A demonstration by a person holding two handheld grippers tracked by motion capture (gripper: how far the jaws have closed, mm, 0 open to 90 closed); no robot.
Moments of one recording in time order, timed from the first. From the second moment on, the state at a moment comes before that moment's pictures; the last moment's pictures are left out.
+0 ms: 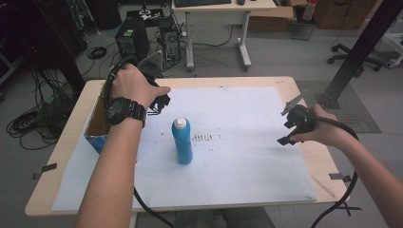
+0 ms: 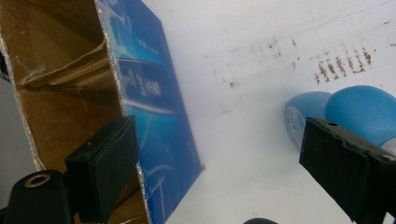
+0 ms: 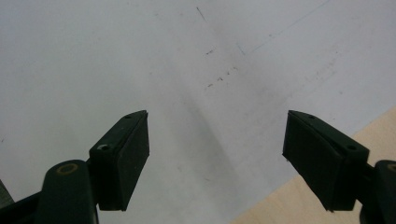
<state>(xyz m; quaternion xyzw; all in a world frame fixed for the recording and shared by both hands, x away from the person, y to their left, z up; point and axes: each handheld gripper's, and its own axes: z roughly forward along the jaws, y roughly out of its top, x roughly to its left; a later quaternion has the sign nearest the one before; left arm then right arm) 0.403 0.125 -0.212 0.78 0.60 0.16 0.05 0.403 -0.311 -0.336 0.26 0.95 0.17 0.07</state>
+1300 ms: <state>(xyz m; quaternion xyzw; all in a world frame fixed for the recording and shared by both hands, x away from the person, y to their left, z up) 0.395 0.095 -0.193 0.75 0.63 0.16 0.07 0.399 -0.310 -0.340 0.25 0.95 0.16 0.07</state>
